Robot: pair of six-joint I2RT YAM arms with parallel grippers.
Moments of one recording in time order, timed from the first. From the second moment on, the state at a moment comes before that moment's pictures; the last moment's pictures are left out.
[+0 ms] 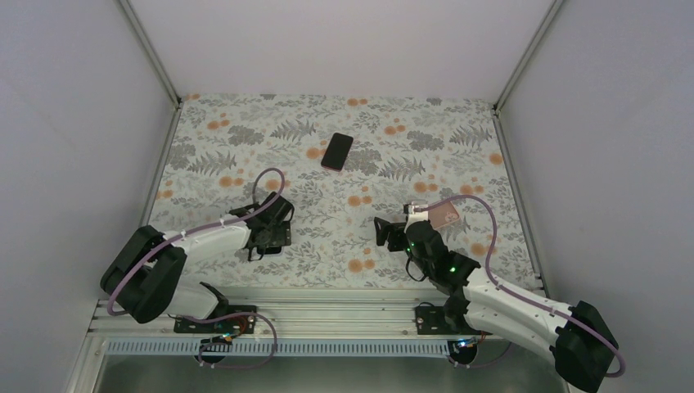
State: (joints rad) left arm -0.62 1.38 0.60 -0.50 -0.24 -0.69; right arm 0.83 0.79 0.27 0.01 0.37 0.57
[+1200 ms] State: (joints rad) left arm -0.58 1.05 0.72 -0.64 -0.22 -0.69; right arm 0.71 0.91 0.40 -0.10 0.36 0.55
